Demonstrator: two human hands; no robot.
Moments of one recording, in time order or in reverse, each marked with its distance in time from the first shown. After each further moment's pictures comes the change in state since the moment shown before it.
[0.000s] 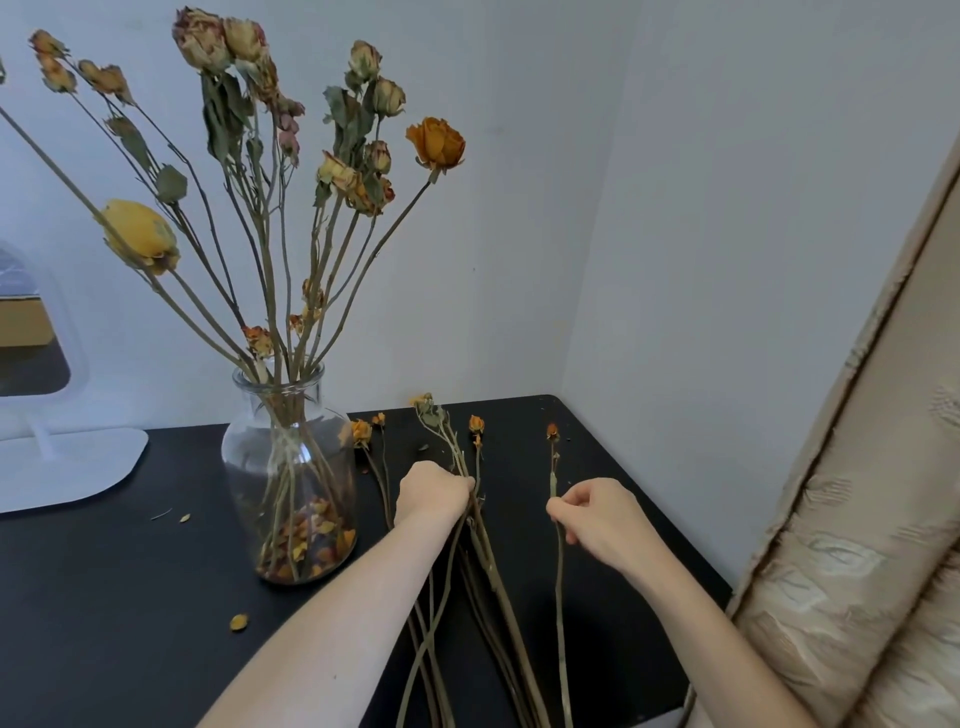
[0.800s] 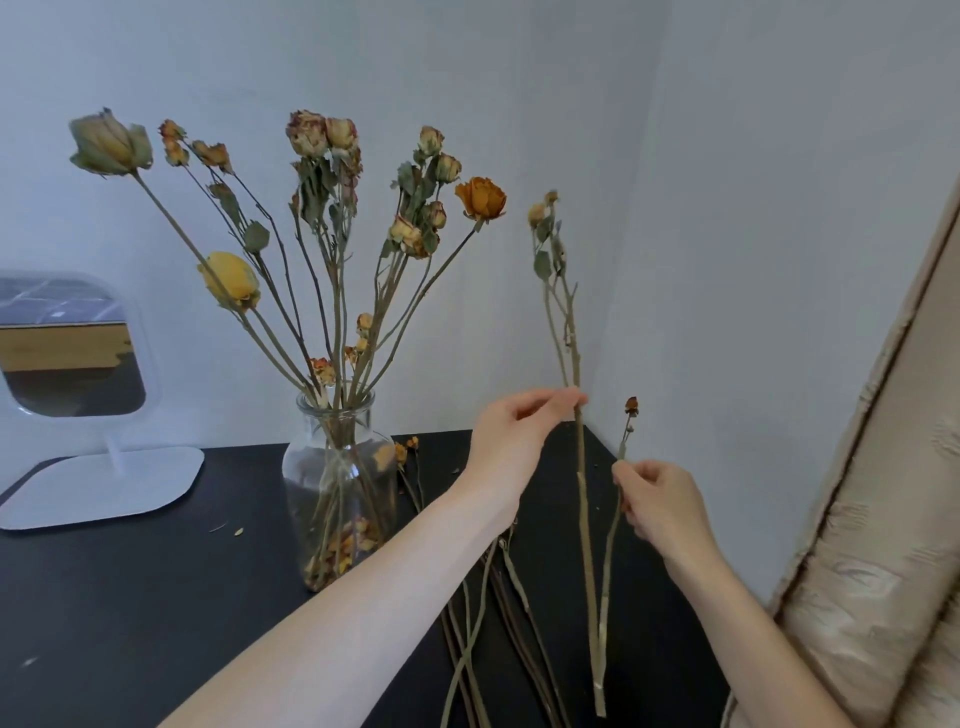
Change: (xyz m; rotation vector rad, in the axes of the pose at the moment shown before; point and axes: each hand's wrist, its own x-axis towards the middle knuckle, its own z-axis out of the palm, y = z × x) left_hand -0.110 0.085 -0.059 -0.575 -0.323 0.498; right_hand 0.000 -0.017 -0.021 0.378 0.268 -0.030
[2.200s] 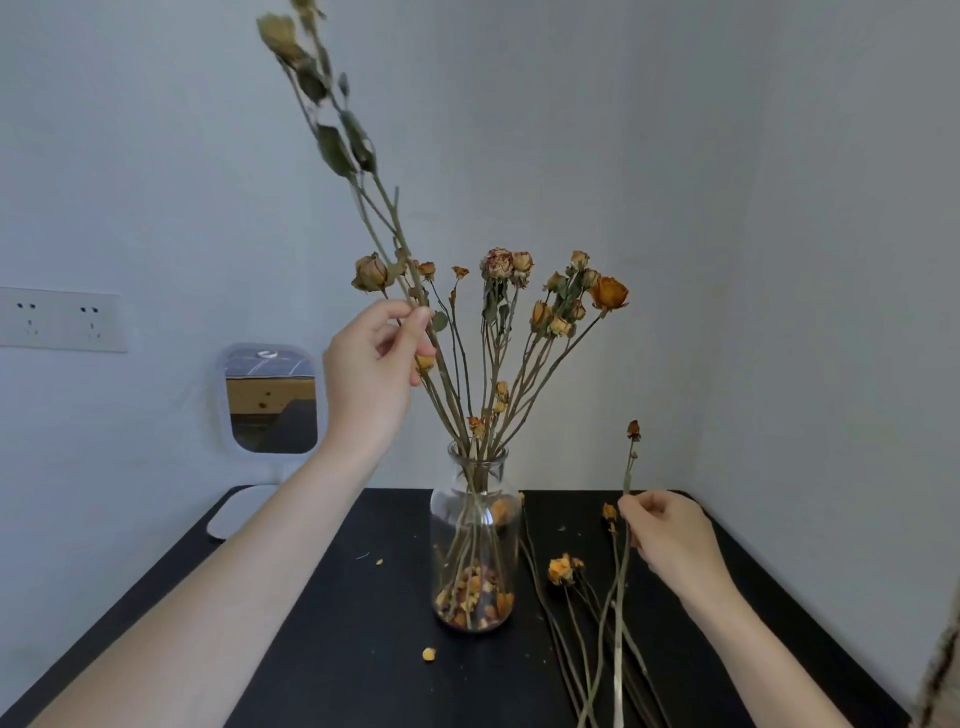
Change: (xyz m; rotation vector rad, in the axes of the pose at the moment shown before) left_hand -0.040 0.108 -0.170 0.428 0.615 0.651; right_hand -0.044 -0.063 0.060 -0.008 -0.177 -0.219
